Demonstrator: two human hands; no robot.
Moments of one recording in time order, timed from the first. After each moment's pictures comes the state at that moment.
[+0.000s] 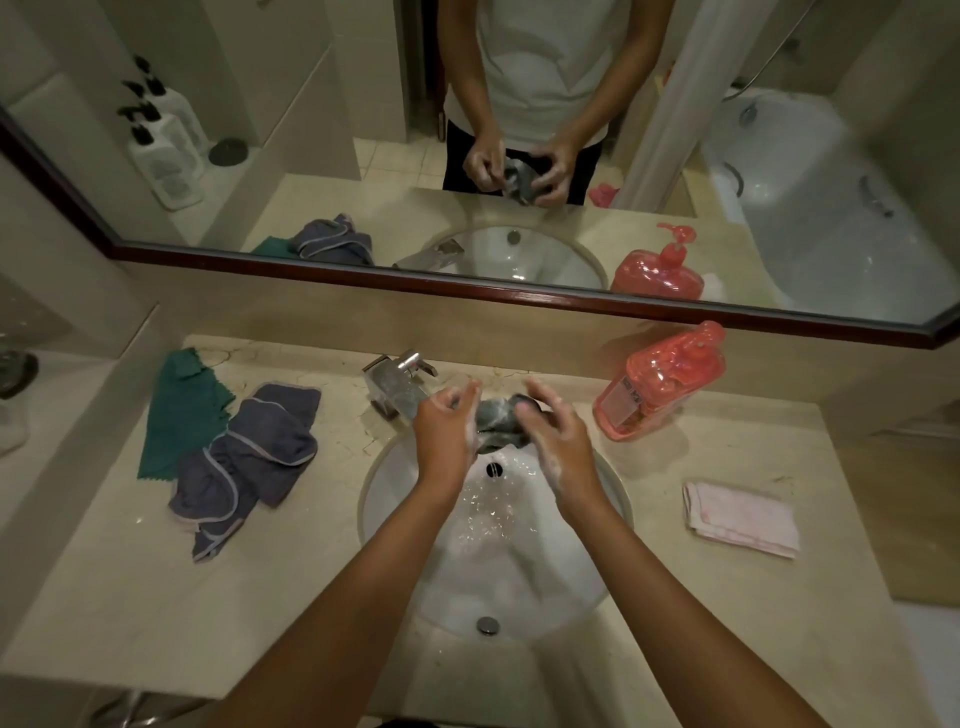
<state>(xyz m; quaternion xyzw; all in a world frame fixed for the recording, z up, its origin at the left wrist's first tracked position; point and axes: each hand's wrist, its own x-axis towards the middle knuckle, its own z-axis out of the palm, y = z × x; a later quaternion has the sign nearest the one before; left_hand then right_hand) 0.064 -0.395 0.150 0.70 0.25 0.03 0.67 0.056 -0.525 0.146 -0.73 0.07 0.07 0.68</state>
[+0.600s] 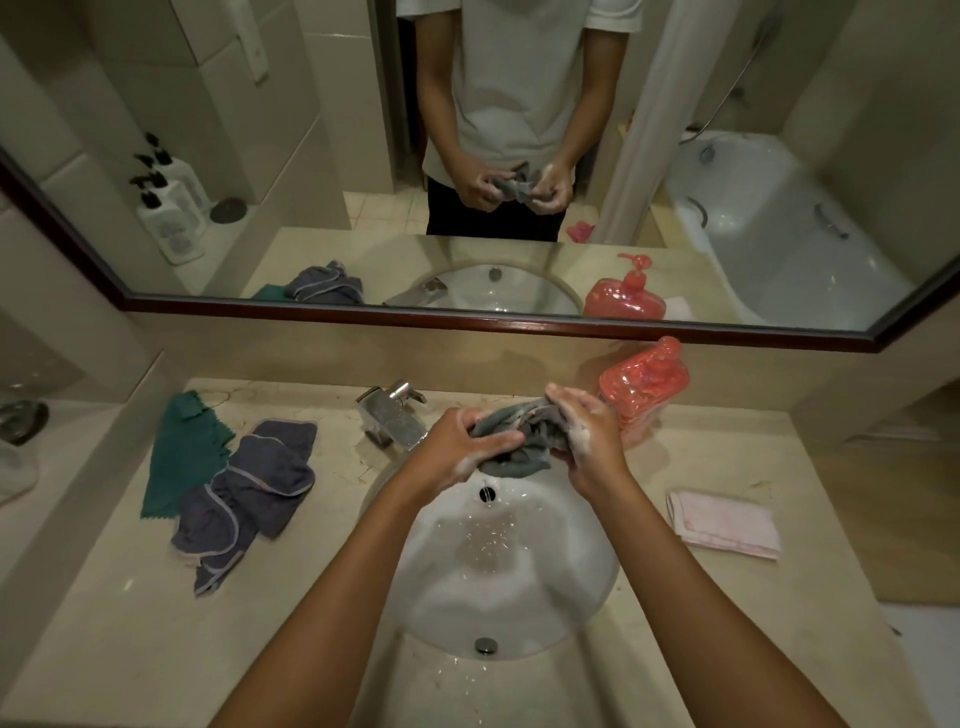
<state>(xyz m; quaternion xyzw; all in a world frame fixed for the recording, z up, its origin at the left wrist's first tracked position) 0.052 -0.386 0.192 0.73 -0.03 -0.19 0.66 0.068 -0.554 0.197 -0.61 0.19 0.05 0.76</state>
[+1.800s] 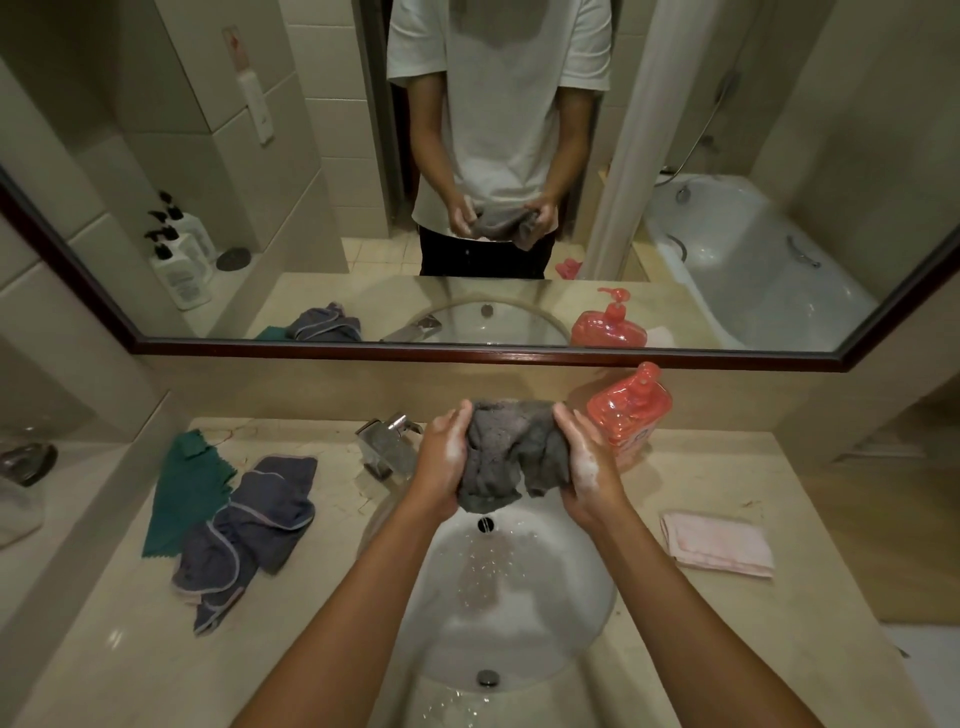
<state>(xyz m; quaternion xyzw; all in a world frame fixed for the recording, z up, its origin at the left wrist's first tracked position) 0.051 -0.405 0.216 0.60 0.14 -0.06 0.79 0.049 -0.563 0.214 -0.53 0.13 0.04 0.84</state>
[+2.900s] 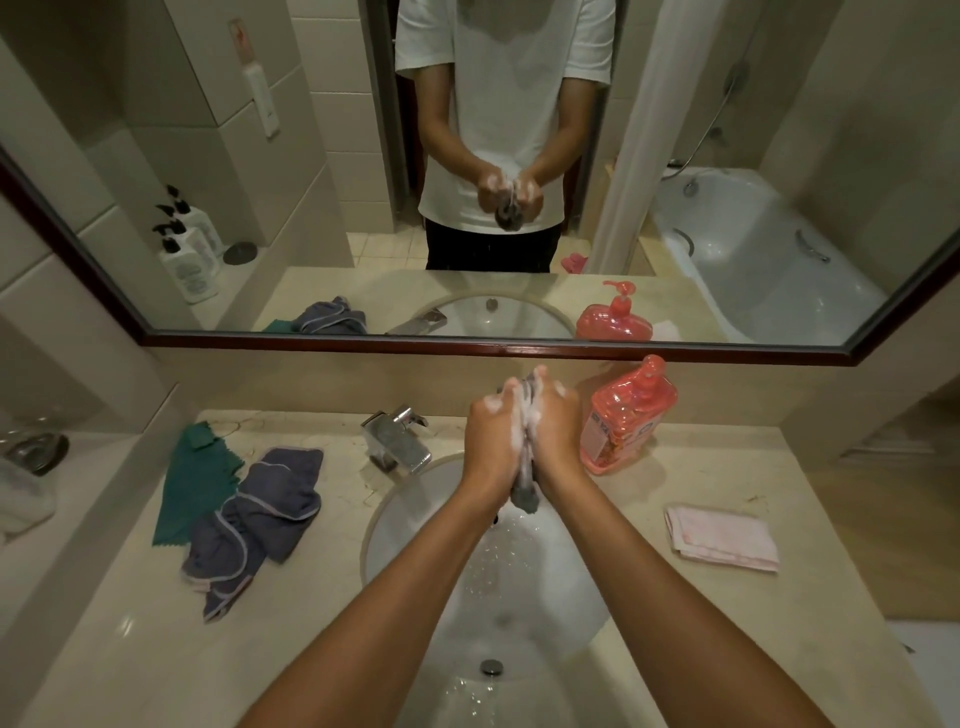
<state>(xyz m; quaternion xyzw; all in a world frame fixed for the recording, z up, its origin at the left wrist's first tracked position) 0.047 -0.452 0.246 0.74 0.14 0.02 0.66 0.064 -0.512 0.253 -0.72 0.18 -0.06 0.66</state>
